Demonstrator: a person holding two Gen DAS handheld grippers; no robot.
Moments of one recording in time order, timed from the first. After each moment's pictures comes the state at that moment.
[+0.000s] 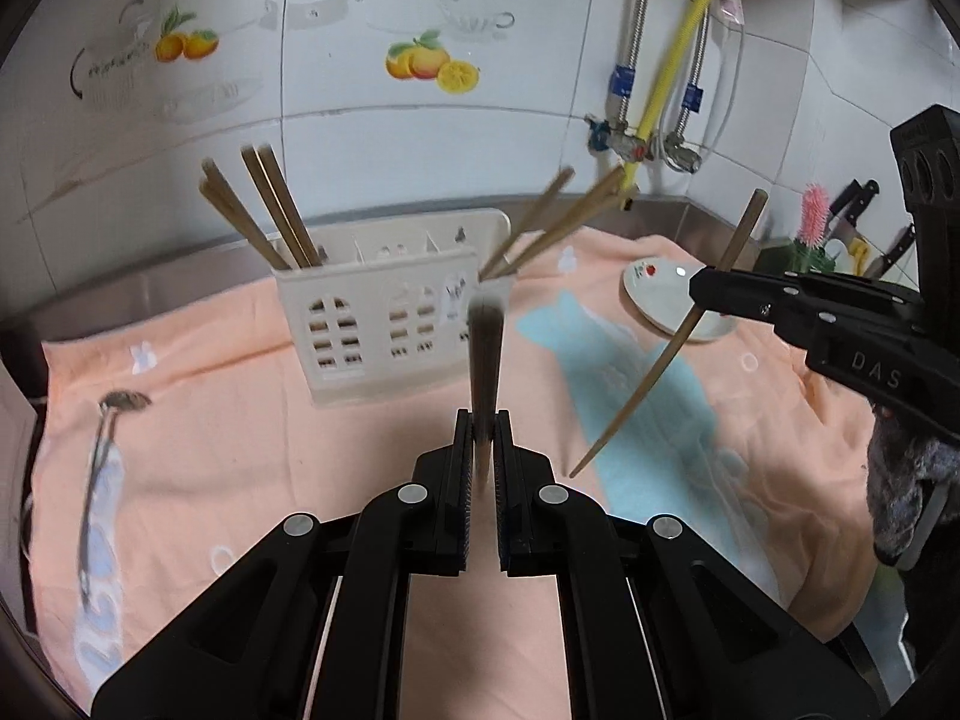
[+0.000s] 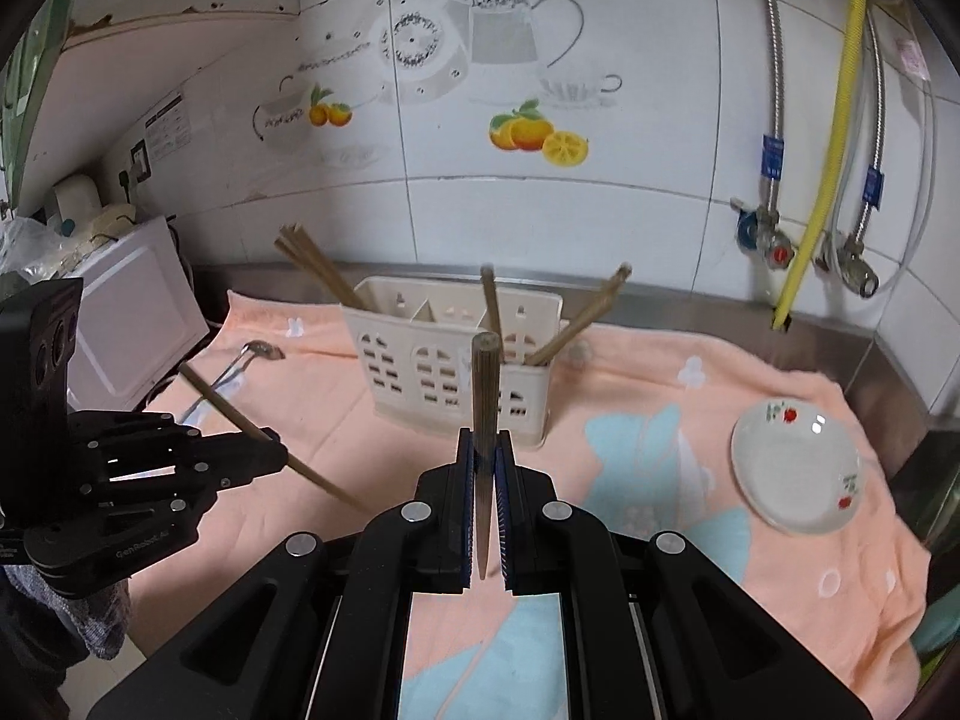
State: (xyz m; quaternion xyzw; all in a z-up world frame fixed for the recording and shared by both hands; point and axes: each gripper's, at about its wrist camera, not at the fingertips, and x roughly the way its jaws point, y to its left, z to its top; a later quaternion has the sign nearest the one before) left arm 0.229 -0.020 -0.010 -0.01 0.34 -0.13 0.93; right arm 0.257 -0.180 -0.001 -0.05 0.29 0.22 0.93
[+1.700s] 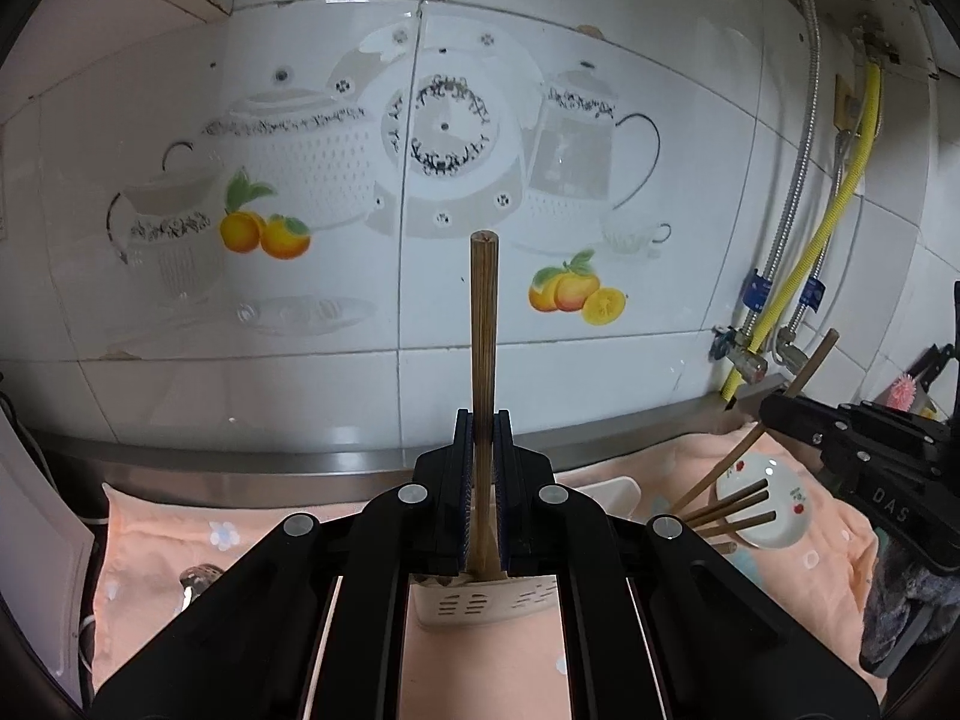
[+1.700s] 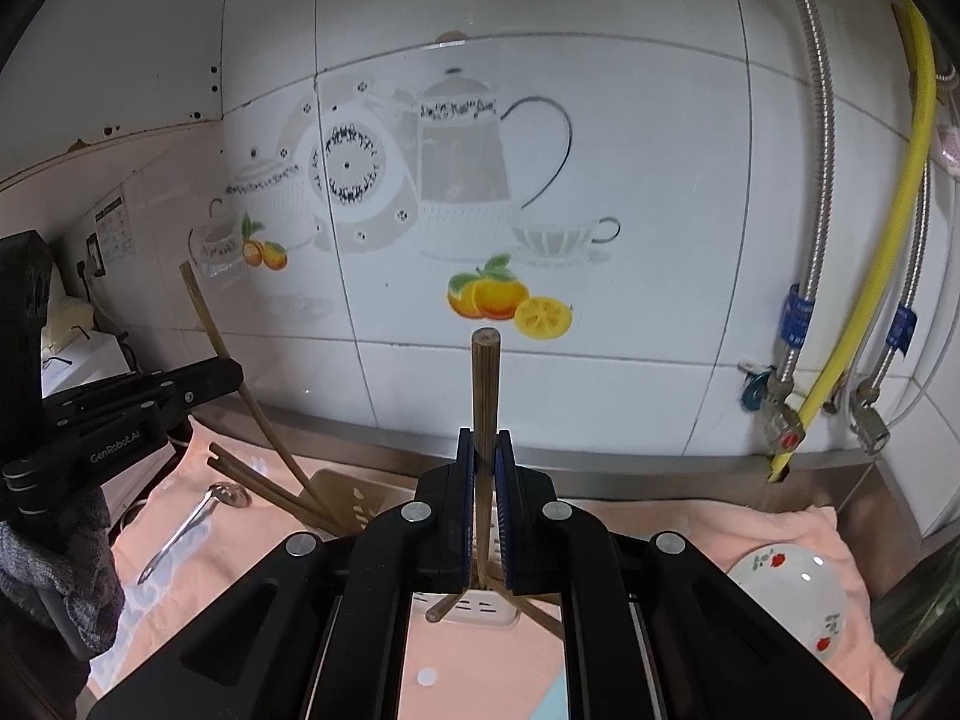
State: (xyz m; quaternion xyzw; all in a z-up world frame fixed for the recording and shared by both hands) left arm 0.352 0.039 0.095 -0.05 0.25 -0.04 0.96; right arm 0.367 -0.155 0.084 -0.02 0.24 0.20 0.95
